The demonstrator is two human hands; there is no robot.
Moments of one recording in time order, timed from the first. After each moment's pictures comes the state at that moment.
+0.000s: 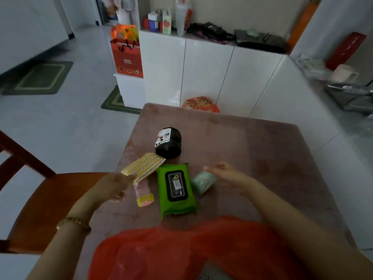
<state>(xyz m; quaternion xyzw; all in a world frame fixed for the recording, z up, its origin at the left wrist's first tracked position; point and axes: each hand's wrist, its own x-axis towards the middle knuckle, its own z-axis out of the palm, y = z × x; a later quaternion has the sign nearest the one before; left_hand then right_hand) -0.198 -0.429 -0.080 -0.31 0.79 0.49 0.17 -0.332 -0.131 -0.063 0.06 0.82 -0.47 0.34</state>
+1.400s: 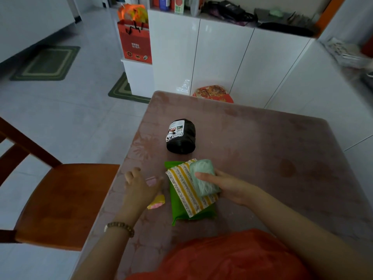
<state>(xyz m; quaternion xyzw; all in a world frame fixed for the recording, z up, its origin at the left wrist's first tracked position) -0.226 -0.383 -0.141 -0.38 0.86 0.35 0.02 -0.323 -0.181 -0.095 -0.04 0.68 -0.54 0.49</state>
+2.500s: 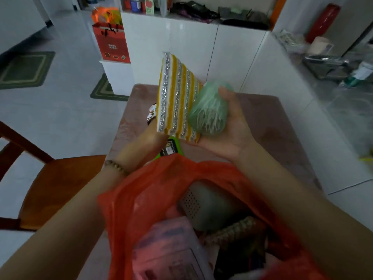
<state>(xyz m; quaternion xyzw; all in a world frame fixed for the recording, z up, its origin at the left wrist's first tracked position) -0.157 -0.279 0.072 -0.13 0.70 0.71 0.01 -0.209 -0.134 0.084 -0.13 0.26 -0.83 0.48</state>
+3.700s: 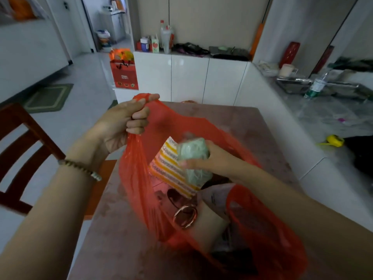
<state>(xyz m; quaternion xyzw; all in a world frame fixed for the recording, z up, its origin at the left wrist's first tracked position) 0.012 -0.287 0.148 0.00 0.56 0.83 0.06 -0.026 -0.062 0.091 -0.24 0.79 -0.50 0.27</state>
